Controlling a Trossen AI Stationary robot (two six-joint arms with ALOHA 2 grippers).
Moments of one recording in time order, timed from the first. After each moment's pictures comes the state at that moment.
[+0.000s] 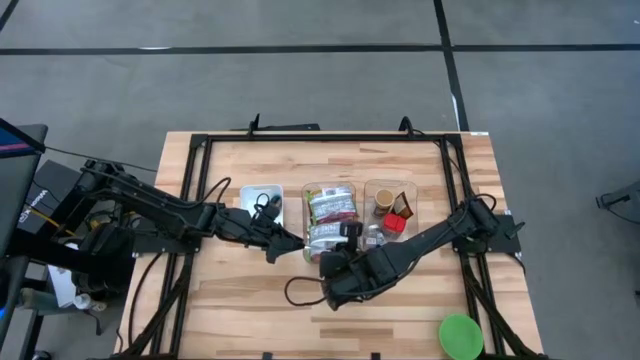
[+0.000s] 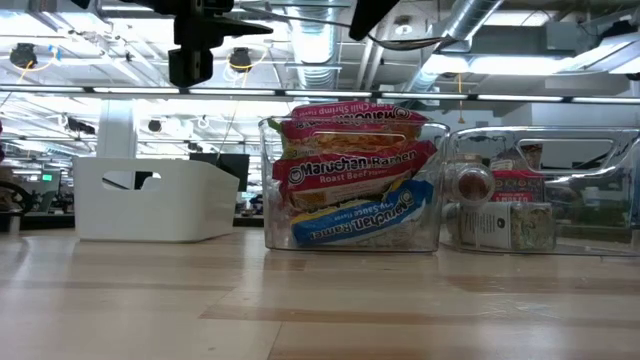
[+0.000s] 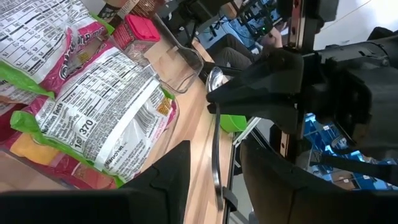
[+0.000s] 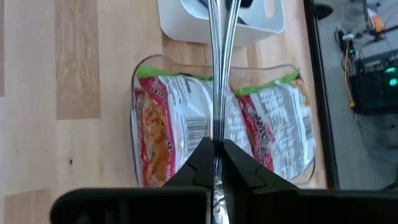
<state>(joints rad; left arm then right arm) -0.29 1.21 0.67 0.25 -0.21 -0.97 0.47 2.05 1.97 -1.26 0.69 0.35</state>
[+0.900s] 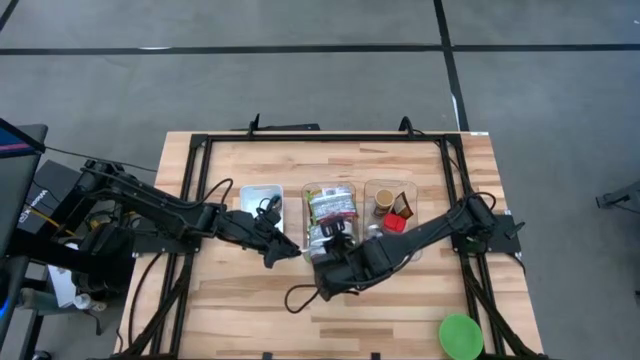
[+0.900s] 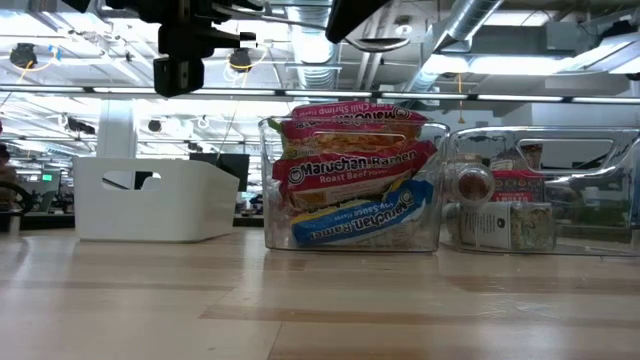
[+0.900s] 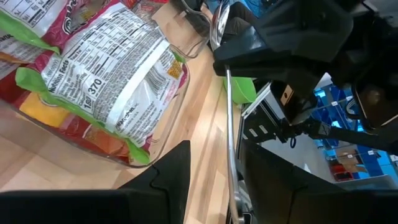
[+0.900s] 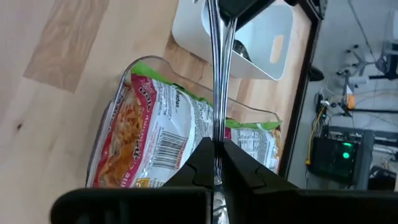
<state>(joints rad) -0.29 1.21 0.68 0.16 -0.12 -0.98 0.43 2.05 1.97 -1.16 0.68 -0.14</state>
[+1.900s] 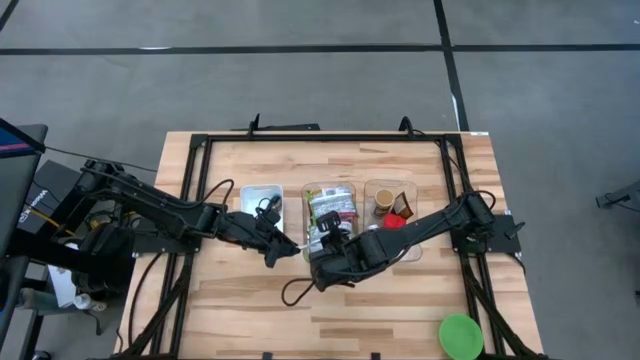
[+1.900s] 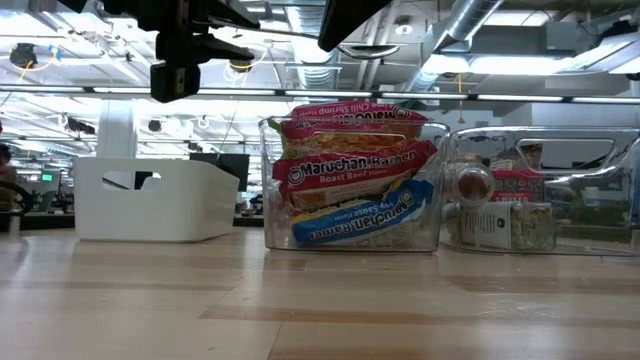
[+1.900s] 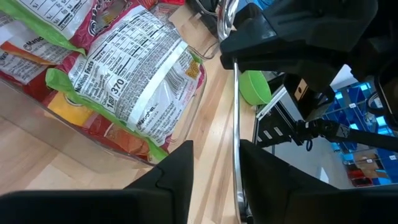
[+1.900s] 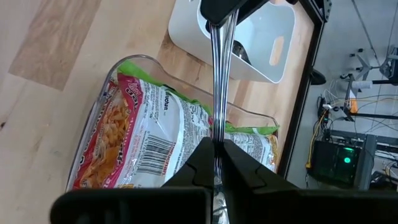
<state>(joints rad) -0.29 1.21 0.68 0.11 -0.16 -0.98 0.39 2.05 1.97 -1.14 0.65 -0.21</state>
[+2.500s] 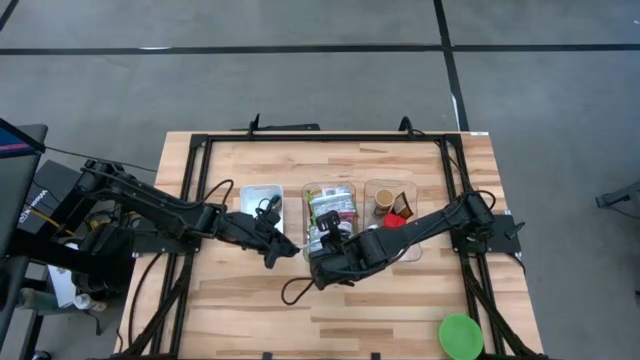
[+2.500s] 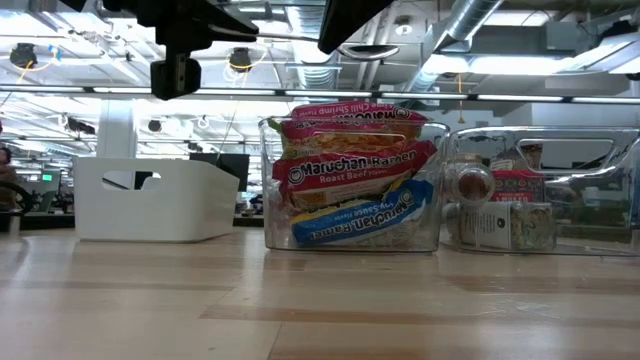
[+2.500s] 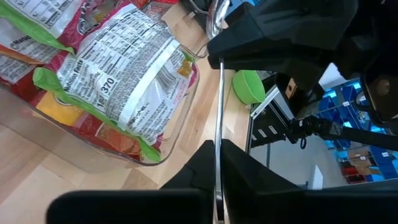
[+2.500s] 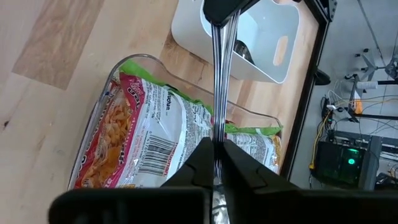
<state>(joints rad) -0.29 1.21 0.68 0.12 -0.16 -0.98 0.39 2.05 1.97 -1.14 0.63 -0.21</state>
